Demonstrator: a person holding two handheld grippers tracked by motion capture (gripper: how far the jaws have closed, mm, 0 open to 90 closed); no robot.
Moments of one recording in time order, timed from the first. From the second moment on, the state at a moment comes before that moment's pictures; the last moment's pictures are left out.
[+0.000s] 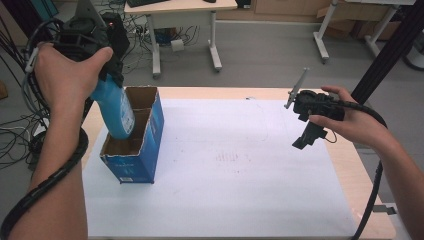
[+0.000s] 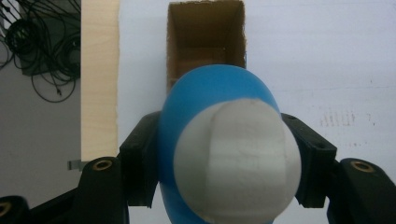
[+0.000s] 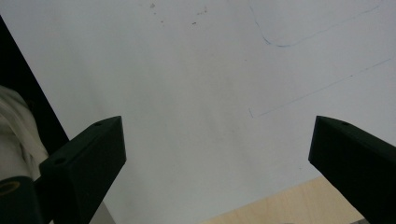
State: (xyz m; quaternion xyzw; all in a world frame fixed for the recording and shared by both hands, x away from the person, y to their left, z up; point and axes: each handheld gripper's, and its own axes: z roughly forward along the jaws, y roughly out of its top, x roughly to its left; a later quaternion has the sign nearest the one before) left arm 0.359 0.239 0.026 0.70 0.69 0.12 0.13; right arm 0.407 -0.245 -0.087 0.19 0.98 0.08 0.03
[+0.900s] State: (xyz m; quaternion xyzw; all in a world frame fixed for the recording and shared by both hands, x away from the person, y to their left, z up) left arm 0.371 0.245 -0.051 0.71 0.69 0.10 0.12; right arm 0.404 -0.239 -0.087 0.19 0.98 0.07 0.03
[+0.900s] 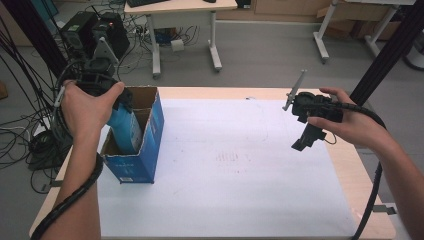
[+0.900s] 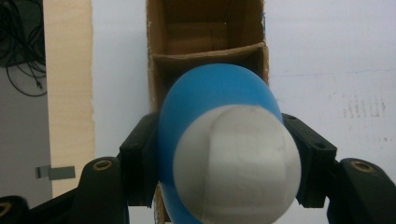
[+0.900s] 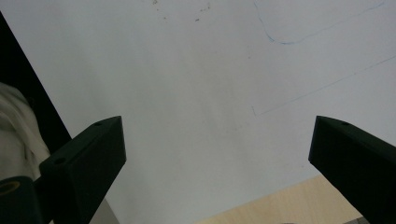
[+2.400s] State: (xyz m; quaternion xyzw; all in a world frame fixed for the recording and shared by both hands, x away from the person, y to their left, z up) left arm 0.373 0.245 -0.123 0.71 0.68 0.09 0.11; right arm 0.405 -0.232 -0.099 0.18 0.98 0.07 0.03
